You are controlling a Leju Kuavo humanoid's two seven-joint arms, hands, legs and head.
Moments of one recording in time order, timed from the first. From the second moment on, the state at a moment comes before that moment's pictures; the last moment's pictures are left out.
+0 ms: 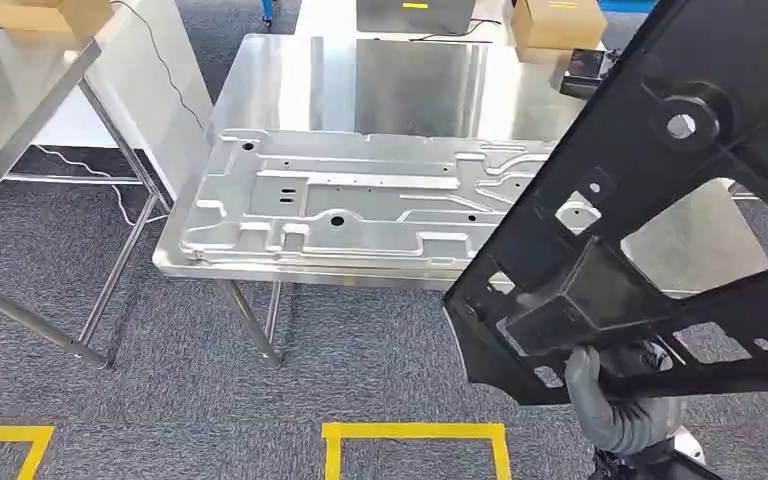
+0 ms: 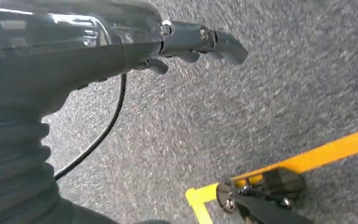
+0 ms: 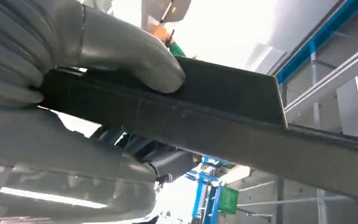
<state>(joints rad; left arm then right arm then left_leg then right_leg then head) -0.05 -0.12 0.91 -0.19 -1.24 0.17 -0.30 0.03 -0.10 0.30 -2.11 -0.18 0.04 -0.55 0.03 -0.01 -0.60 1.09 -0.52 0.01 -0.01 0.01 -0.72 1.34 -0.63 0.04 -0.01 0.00</state>
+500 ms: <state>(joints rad) -0.05 -0.12 0.91 -0.19 -1.24 0.17 -0.29 0.03 -0.10 0.30 -2.11 -0.18 0.04 -0.55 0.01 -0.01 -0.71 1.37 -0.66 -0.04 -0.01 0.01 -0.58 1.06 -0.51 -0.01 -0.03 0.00</state>
